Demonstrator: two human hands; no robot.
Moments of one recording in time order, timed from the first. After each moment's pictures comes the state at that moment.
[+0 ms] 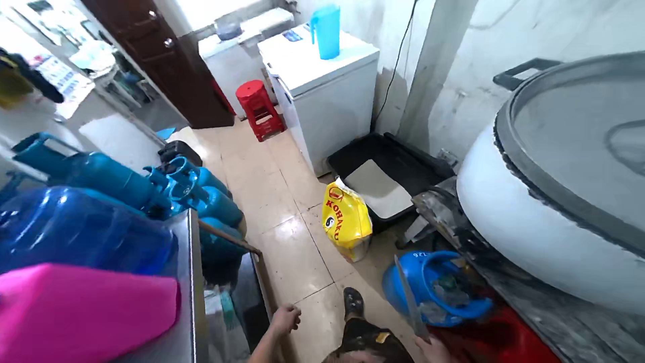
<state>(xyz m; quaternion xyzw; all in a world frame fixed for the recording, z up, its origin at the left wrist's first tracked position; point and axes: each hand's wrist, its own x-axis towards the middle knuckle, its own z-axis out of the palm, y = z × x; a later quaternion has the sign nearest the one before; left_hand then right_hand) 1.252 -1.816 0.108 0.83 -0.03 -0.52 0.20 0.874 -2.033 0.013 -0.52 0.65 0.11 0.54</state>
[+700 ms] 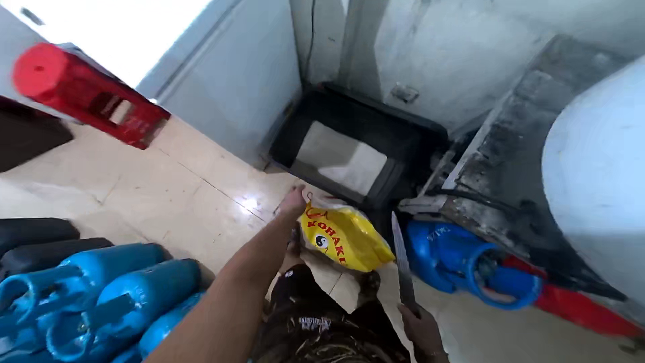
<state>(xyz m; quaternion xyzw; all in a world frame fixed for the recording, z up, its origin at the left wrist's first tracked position) 1.590 -2.384 0.007 0.73 -0.56 -0.39 -0.02 1.201 -2.124 0.073 -0.31 0.79 -0.01 0.52</state>
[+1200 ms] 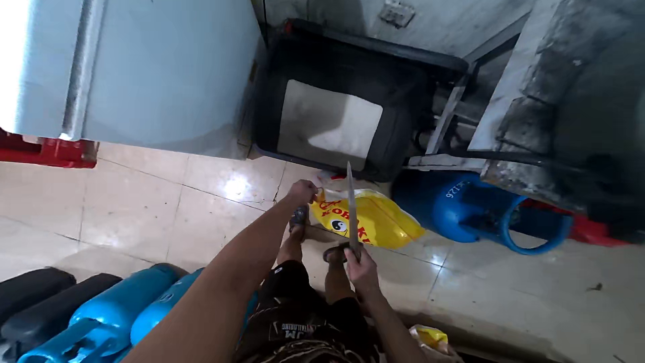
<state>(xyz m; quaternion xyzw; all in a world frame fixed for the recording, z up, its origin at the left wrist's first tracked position) 1.642 -2.440 -0.049 0.59 -0.47 -0.65 -0.11 1.469 -2.222 0.054 -0.26 0.79 -0.07 0.55</state>
